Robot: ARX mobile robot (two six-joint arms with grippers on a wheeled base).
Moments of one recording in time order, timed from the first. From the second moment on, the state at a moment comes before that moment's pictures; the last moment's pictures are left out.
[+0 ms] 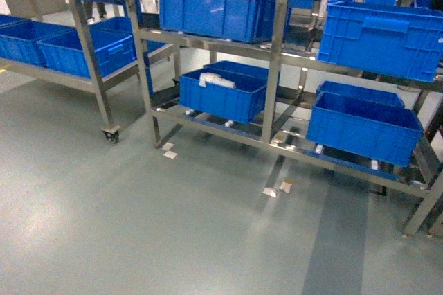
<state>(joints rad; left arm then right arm) 0.00 0.01 0.01 0.00 0.00 0.00 -0.04 0.01 0.01 0.02 -0.11 0.10</state>
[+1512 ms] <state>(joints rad) 0.00 0.01 0.01 0.00 0.00 0.00 -0.04 0.01 0.01 0.02 -0.11 0.10</state>
